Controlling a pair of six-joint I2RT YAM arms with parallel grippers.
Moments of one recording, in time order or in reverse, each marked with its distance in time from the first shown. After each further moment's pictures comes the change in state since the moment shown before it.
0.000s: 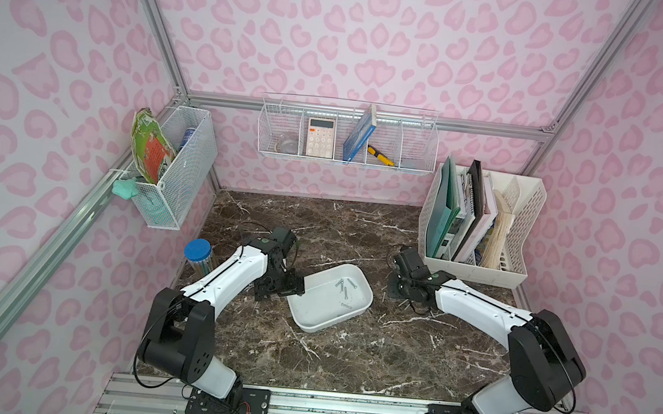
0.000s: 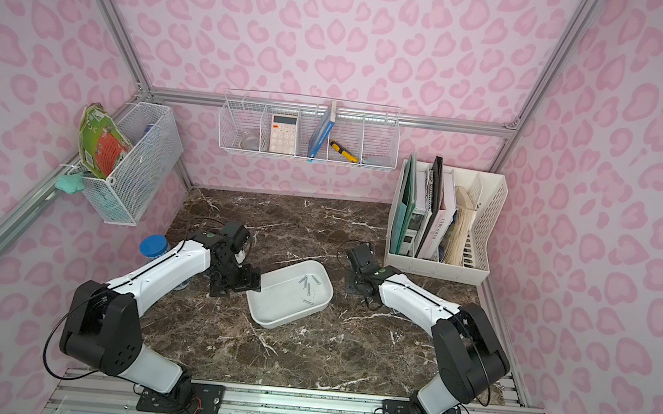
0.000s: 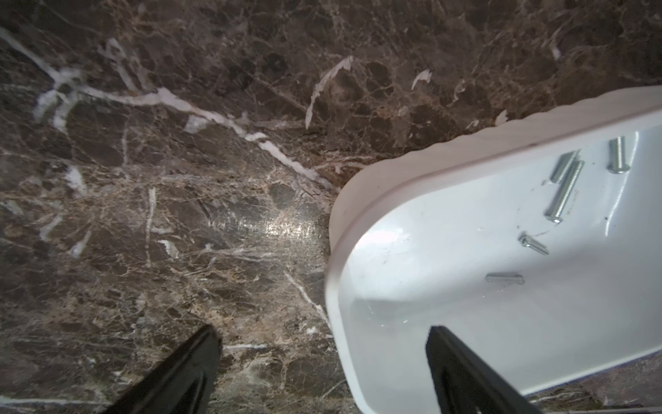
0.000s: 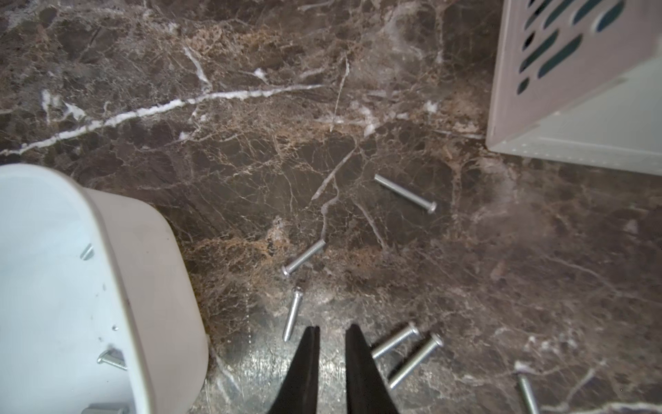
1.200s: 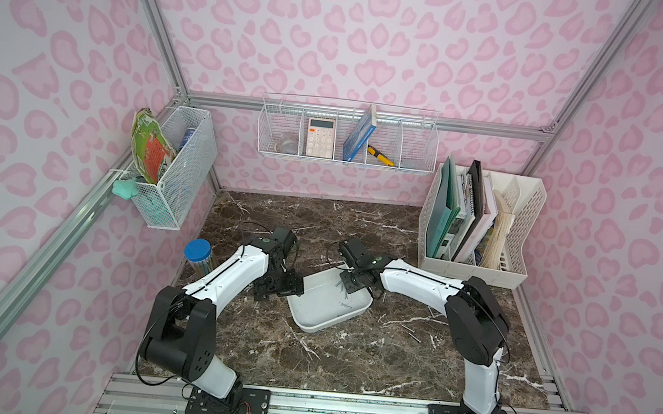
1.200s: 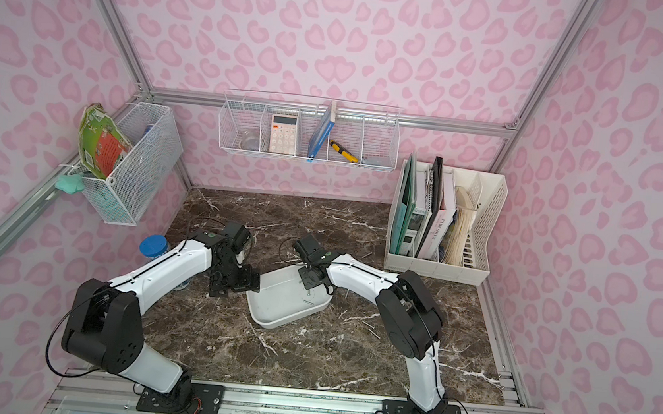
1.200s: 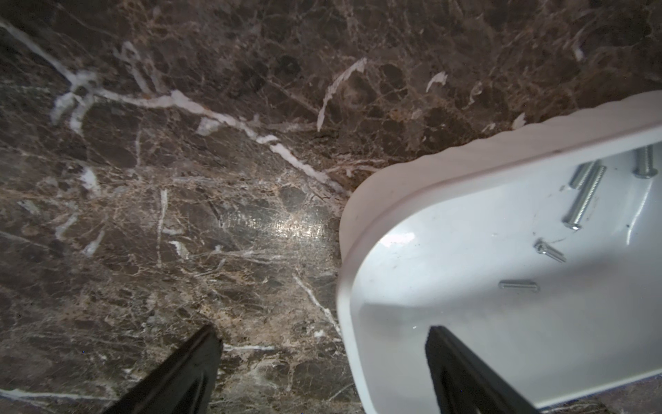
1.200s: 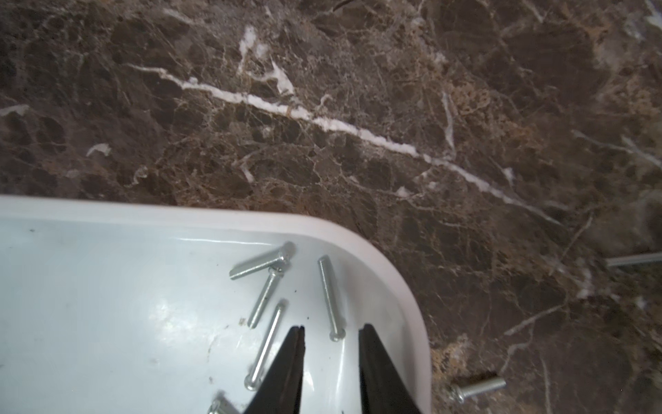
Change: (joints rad) left arm -0.001 0.013 0.004 -0.006 -0.023 0.000; right arm 0.217 0.424 0.466 -0.128 0.018 -0.287
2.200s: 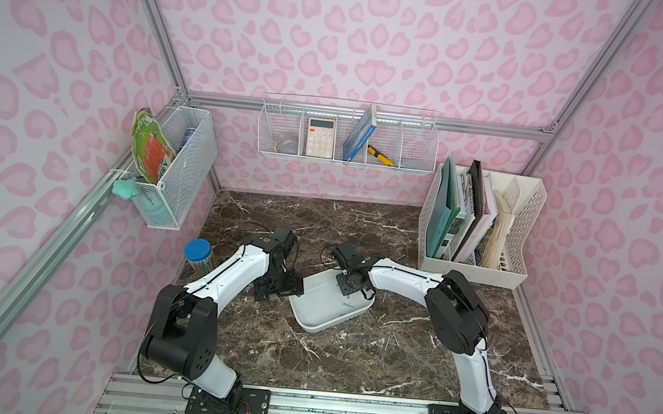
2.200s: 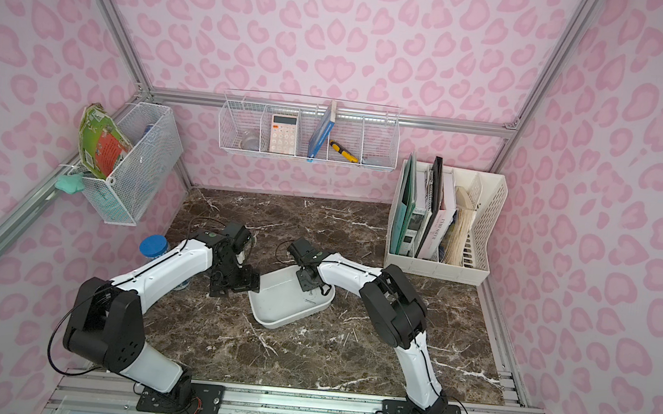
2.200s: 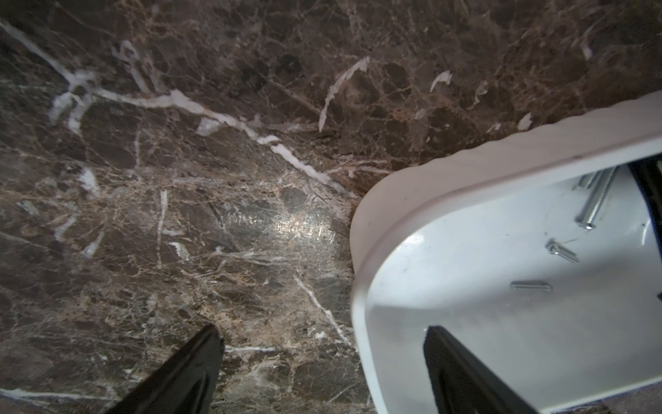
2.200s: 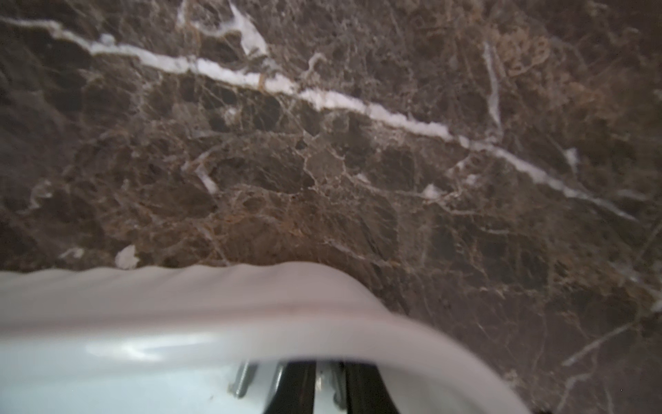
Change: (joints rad) left arm 0.000 0.009 0.002 0.000 -0.002 0.000; right arm 0.005 0.137 0.085 -0.038 0.024 0.071
